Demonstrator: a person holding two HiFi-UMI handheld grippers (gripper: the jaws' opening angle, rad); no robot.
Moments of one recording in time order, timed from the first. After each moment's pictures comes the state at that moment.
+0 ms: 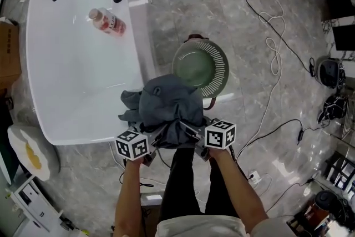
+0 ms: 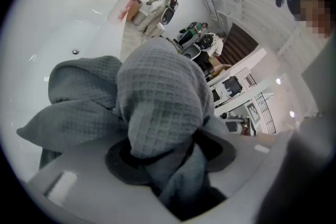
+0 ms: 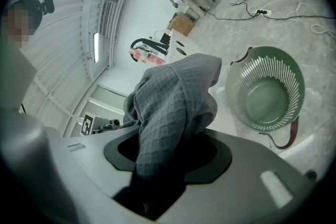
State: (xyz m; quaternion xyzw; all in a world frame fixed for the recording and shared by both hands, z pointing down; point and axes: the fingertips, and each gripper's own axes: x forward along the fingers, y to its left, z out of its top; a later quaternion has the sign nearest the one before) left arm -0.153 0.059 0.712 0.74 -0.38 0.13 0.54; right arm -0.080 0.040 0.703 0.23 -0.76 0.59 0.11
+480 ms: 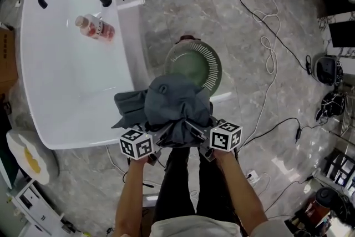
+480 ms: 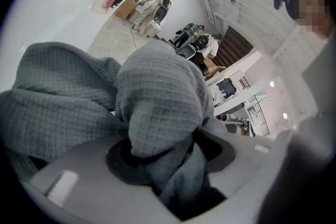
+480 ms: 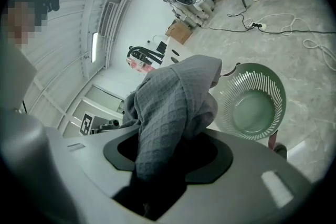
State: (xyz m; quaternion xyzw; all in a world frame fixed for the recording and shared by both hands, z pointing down) left arm -0.098 0.037 0.713 0.75 -0.35 0.11 0.55; right arm -0.024 0.020 0.700 0.27 -0.77 0.57 0.11
